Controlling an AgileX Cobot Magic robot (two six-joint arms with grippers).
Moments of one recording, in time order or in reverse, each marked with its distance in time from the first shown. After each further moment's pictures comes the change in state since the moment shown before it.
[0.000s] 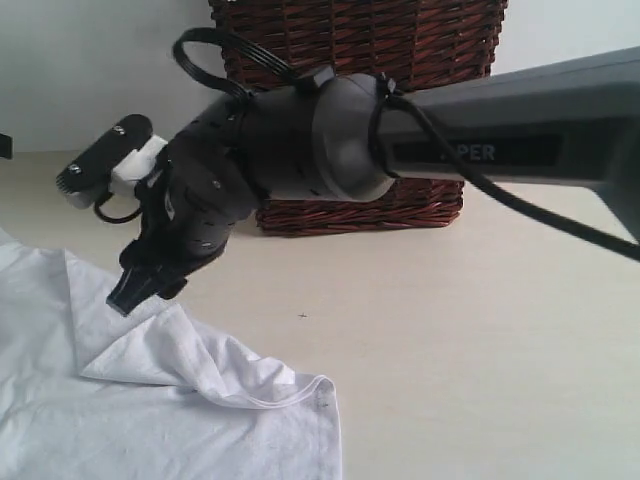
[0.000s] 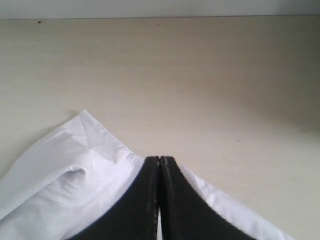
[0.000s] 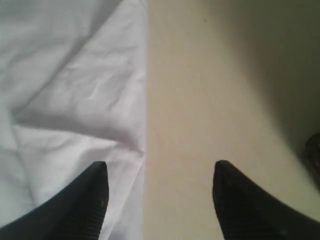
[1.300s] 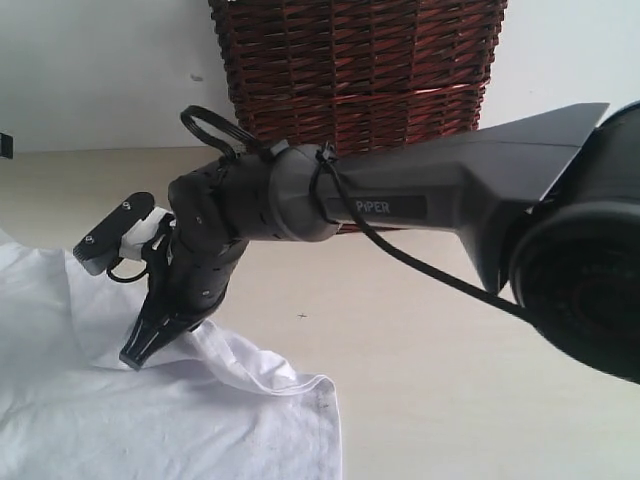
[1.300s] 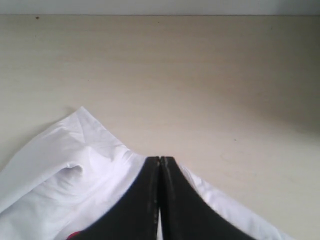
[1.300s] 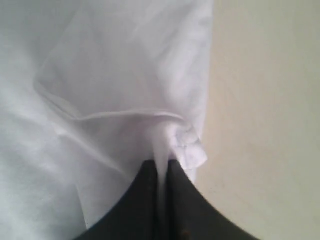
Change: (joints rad) left arm 0.000 0.000 0.000 -0.019 0.006 0.000; right arm -0.019 0.192 -0.122 0.229 0.099 -0.251
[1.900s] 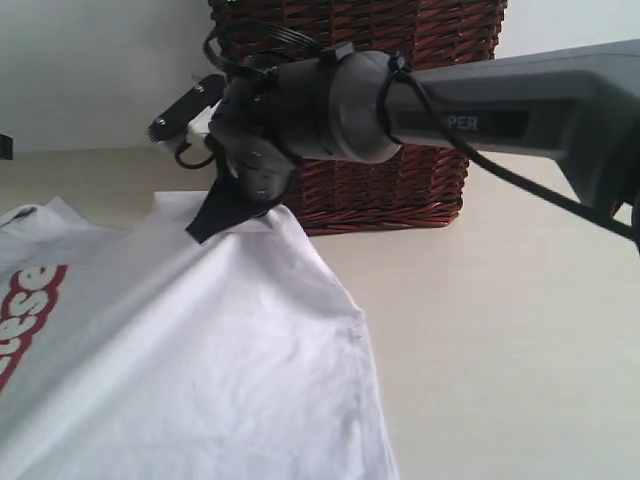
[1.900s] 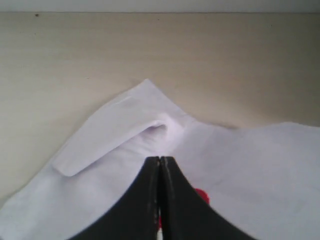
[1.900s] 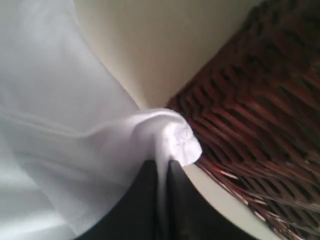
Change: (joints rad) left arm 0.000 0.000 0.000 0.000 0.008 0.000; right arm -0.083 -0.131 -0.004 -0.620 0.079 0.597
